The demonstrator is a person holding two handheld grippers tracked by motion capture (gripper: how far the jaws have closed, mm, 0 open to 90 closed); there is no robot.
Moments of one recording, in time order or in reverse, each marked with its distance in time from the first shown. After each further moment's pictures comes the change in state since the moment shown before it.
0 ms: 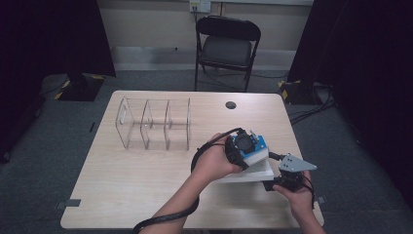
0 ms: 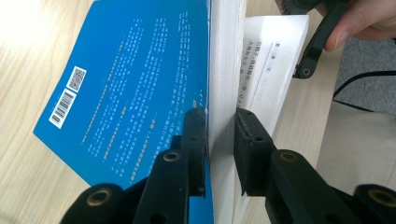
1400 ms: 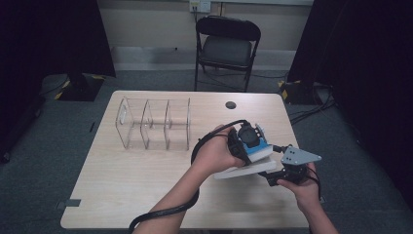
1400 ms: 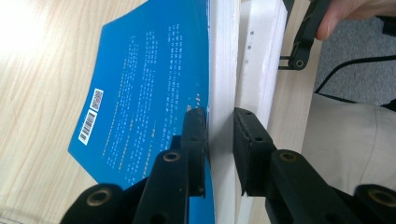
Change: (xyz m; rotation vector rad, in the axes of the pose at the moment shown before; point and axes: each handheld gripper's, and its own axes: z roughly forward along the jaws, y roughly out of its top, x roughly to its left) left arm -0.002 0.018 -0.028 0.021 -0.020 0.042; right arm -0.009 0.036 -0.010 0.002 0.062 -0.094
